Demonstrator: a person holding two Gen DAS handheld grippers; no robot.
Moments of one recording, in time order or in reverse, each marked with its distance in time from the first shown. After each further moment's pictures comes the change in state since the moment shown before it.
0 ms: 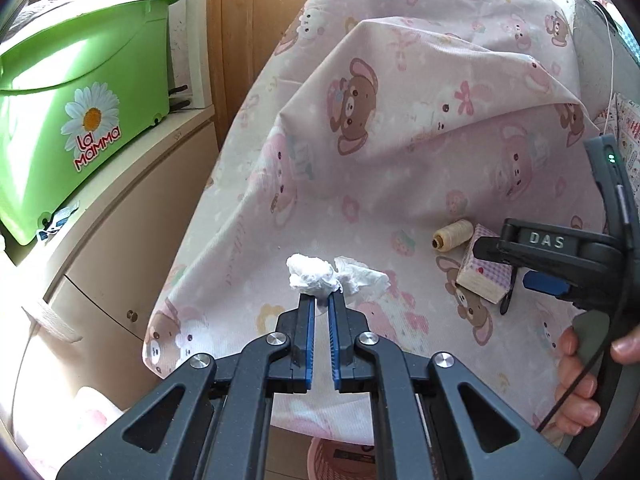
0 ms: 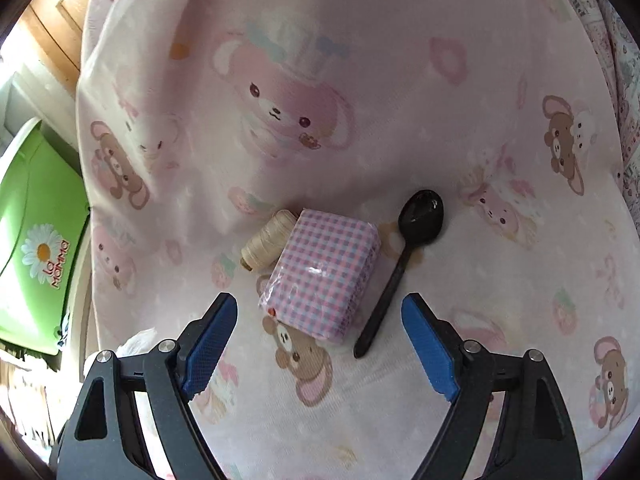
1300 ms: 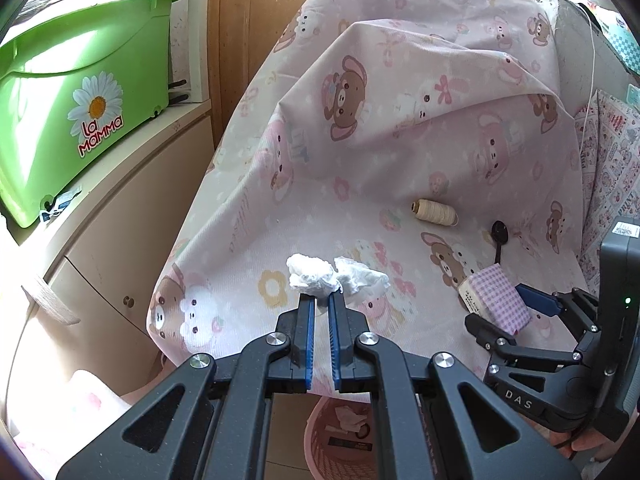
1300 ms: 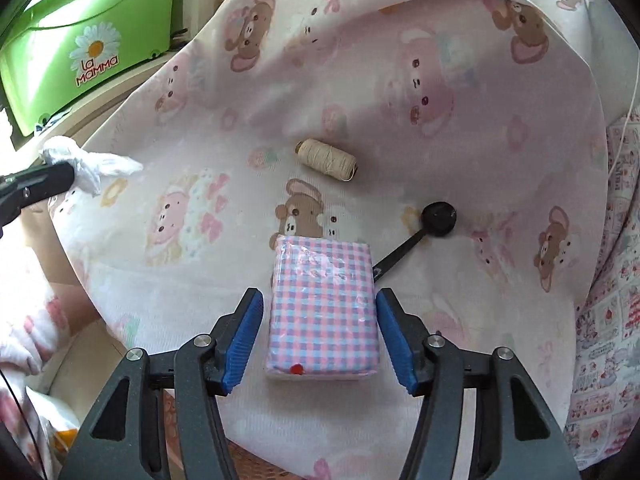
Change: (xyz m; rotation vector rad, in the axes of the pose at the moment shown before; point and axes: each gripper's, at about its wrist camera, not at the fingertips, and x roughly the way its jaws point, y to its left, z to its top) left arm -0.020 0.004 -0.023 -0.005 0.014 -0.051; right arm -0.041 0.019 -0.109 -0.598 -0.140 -0.078
